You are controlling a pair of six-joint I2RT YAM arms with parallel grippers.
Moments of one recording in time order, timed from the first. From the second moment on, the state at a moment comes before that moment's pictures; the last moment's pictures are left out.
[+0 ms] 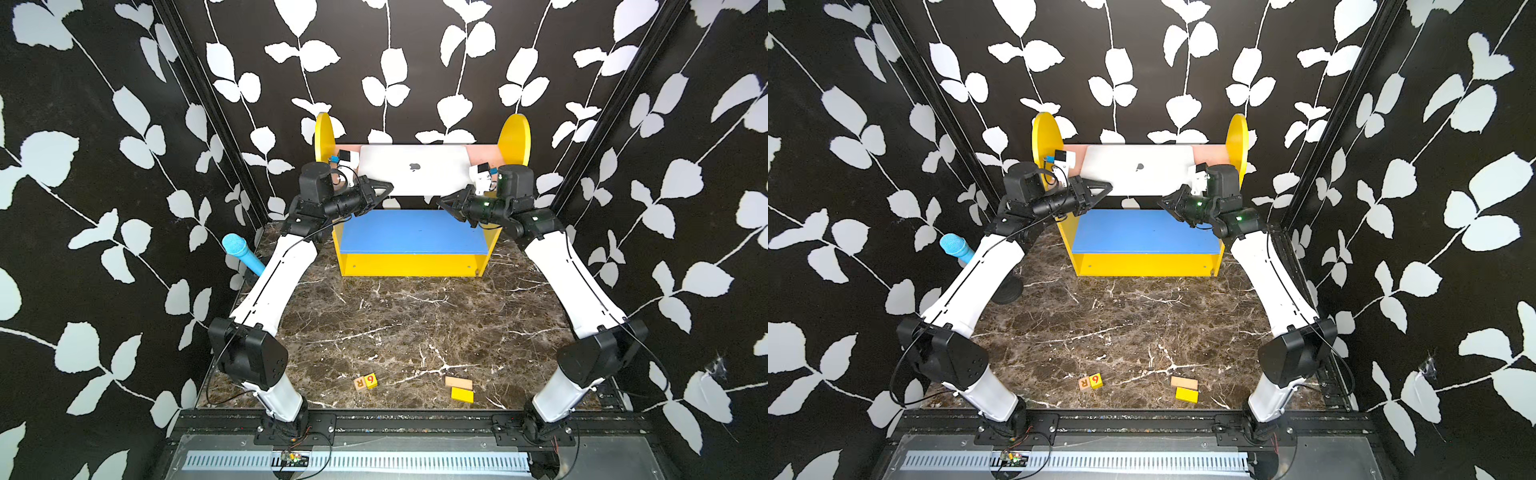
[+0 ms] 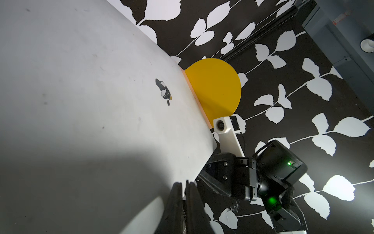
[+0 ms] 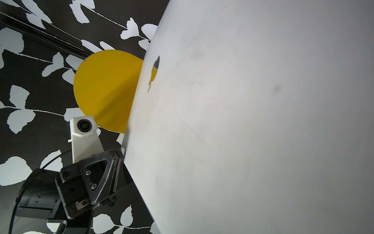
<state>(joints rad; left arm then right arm) -0.32 1.66 1.78 -0.19 0.72 -0.88 0.34 1.70 1.91 -0.55 -0.60 0.86</state>
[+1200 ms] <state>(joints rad) -0.32 1.59 1.83 -0.49 0.80 -0.60 0.34 1.78 2.06 -0.66 -0.62 0.85</state>
